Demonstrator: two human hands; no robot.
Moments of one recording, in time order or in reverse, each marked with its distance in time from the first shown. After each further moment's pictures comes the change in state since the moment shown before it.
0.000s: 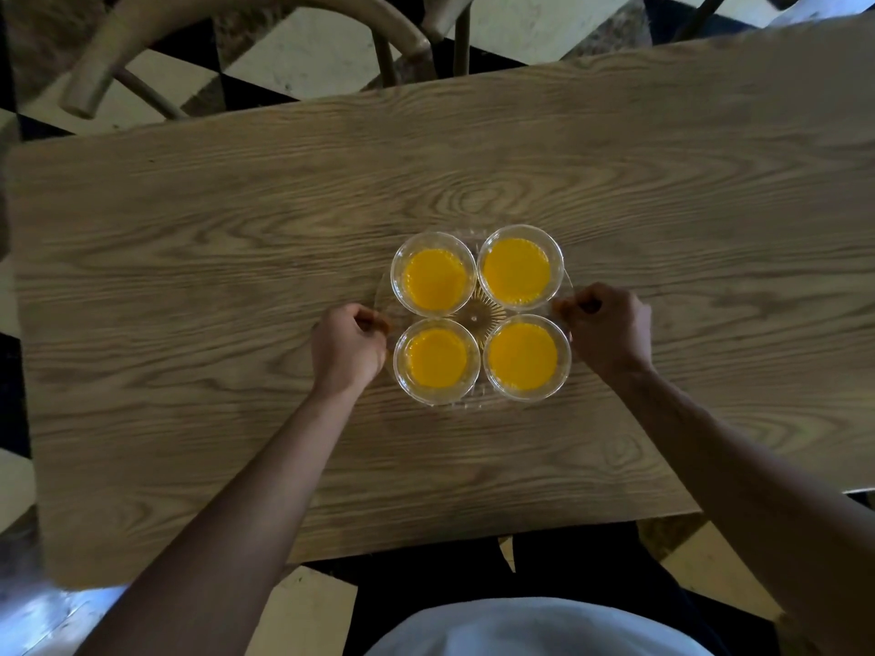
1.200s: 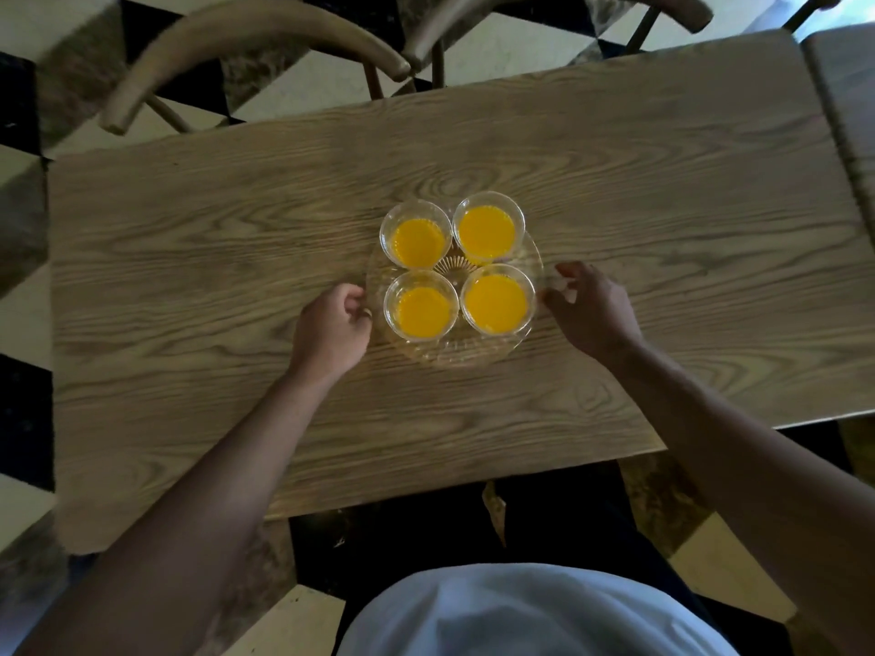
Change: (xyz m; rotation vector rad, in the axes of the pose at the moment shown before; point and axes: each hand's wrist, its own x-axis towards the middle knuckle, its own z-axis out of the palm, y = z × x) left_hand -0.052 -0.015 -0.028 0.183 0.045 0.330; right_hand -0.049 0.011 -0.032 -0.113 -0.062 -0.178
